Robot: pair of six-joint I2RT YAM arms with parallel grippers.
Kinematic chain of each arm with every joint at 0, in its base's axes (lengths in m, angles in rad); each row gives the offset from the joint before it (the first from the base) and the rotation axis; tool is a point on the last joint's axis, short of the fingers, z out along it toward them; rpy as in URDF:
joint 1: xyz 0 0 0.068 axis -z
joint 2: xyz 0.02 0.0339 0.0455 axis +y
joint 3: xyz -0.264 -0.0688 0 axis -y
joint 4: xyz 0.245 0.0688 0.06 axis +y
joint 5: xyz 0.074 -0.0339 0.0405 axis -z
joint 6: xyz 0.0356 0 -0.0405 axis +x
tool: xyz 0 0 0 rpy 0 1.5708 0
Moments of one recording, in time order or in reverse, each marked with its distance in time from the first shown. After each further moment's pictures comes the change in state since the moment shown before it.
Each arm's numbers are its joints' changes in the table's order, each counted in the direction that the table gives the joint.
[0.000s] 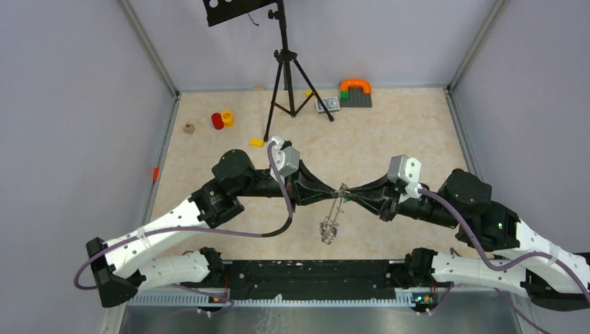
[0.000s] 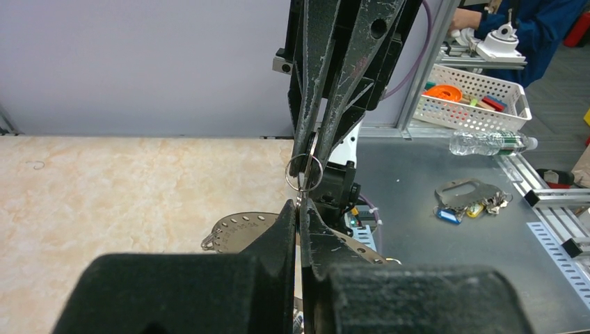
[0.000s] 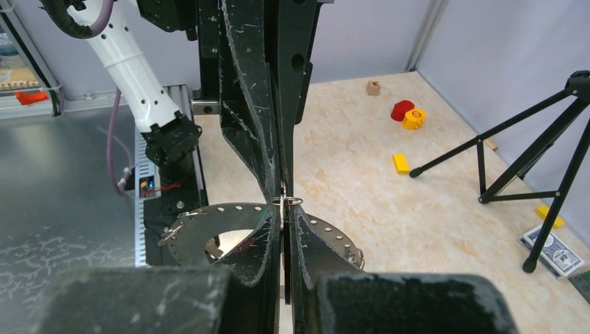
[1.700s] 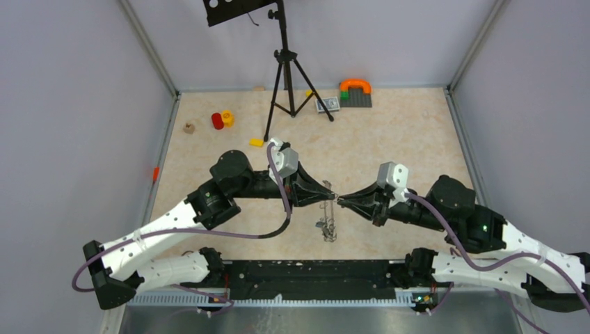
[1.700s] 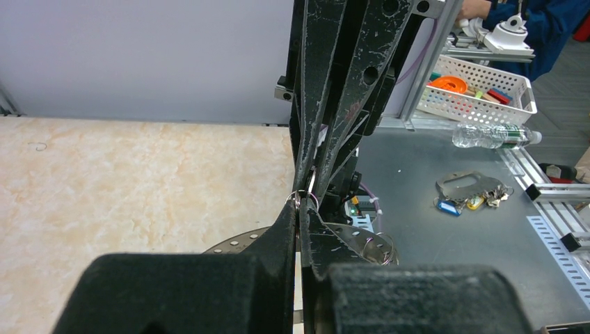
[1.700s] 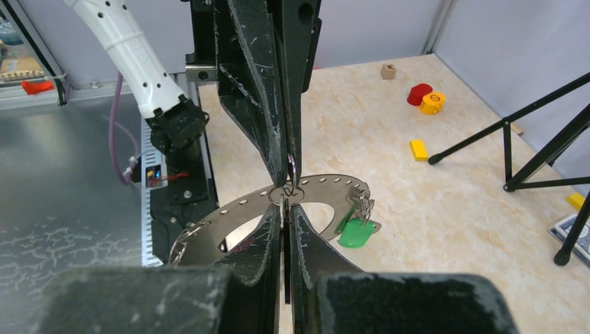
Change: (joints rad) left arm 0.003 -0.025 0.003 0.068 -0.014 0.015; right arm 0.000 -0.021 -0.124 -0.072 -0.018 0.035
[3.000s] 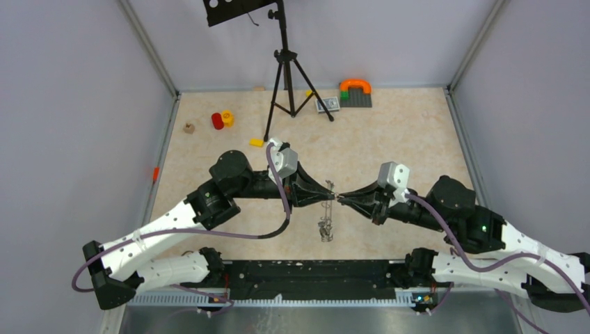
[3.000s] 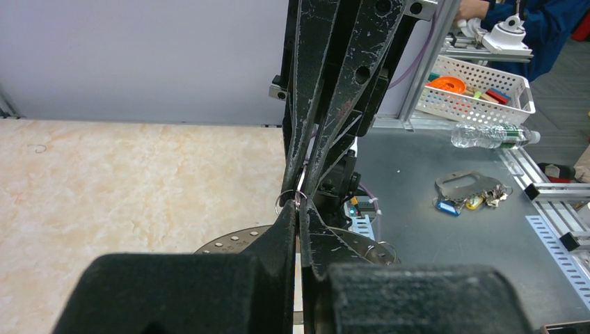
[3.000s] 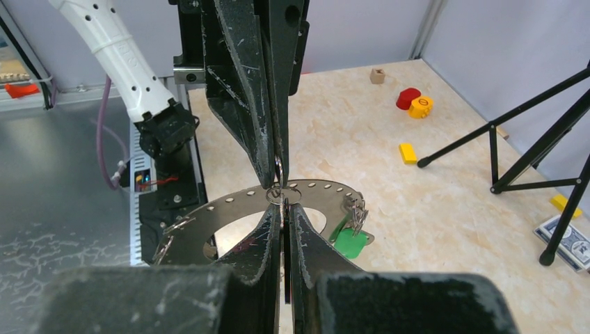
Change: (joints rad) left arm 0.000 -0.003 0.000 -0.001 0.004 0.000; right arm 0.000 -0.005 -0.013 -0.019 0.025 -0.019
